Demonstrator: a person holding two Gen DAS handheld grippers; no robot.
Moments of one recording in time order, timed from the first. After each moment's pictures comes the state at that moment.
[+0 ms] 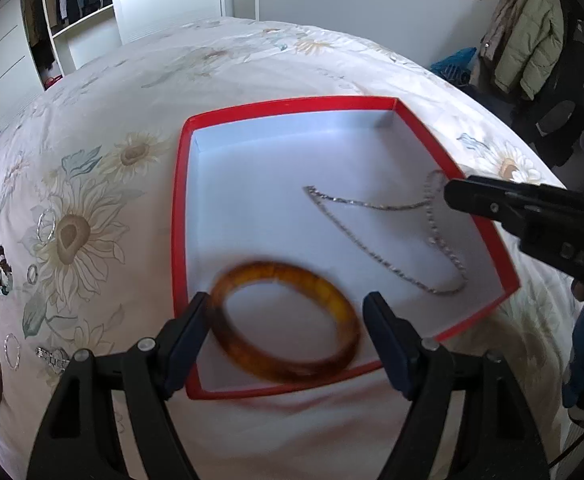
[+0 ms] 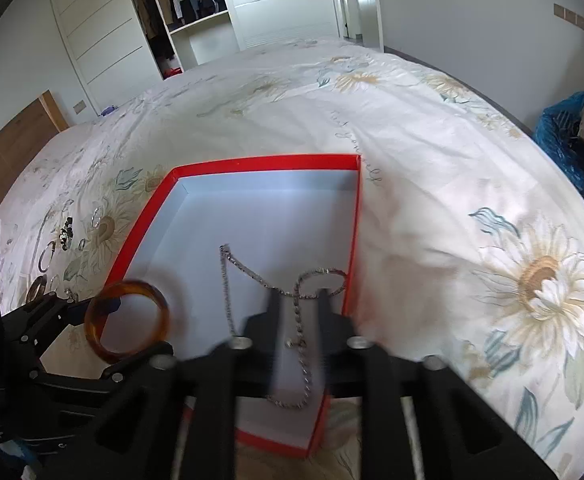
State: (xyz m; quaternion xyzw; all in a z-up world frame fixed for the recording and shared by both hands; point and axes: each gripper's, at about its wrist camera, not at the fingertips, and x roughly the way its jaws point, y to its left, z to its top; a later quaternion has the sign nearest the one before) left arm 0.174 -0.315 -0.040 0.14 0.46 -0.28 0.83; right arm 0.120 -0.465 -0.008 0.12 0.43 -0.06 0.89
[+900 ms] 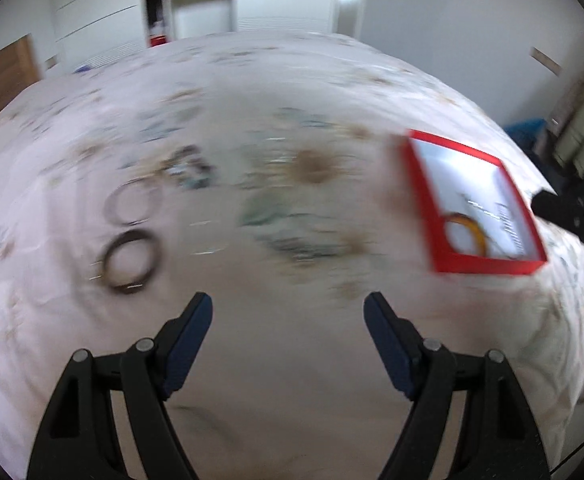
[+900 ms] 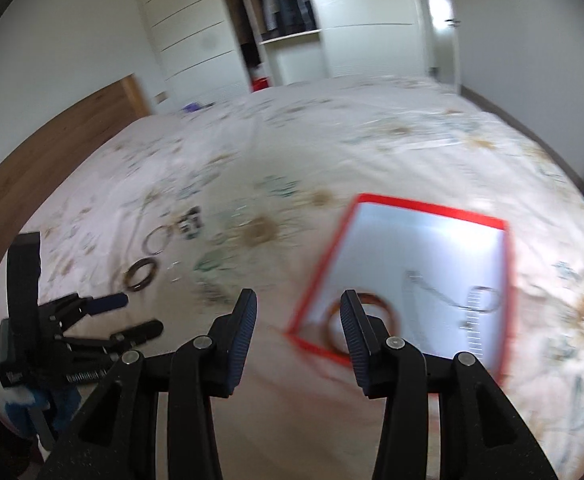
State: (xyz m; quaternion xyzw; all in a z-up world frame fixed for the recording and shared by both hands) left arm 0.150 -0.070 0.013 0.04 0.46 -0.14 0.88; right arm 0.112 -0.297 0.054 0.08 0.40 0.09 0.91
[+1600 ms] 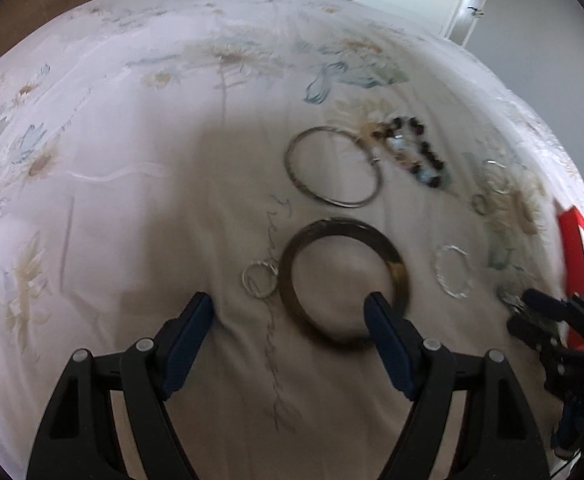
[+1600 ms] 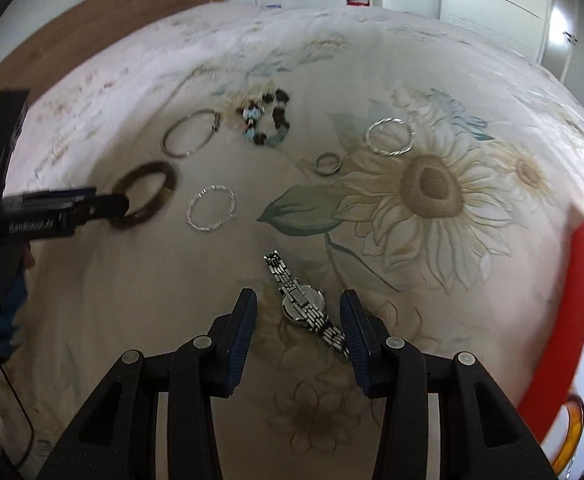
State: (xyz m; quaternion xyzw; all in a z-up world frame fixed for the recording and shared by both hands) left arm 0.249 0.080 -0.071 -0.06 0.52 -0.01 0.85; right arm 0.230 -0.158 -0.076 -0.07 0.50 0.19 0.85
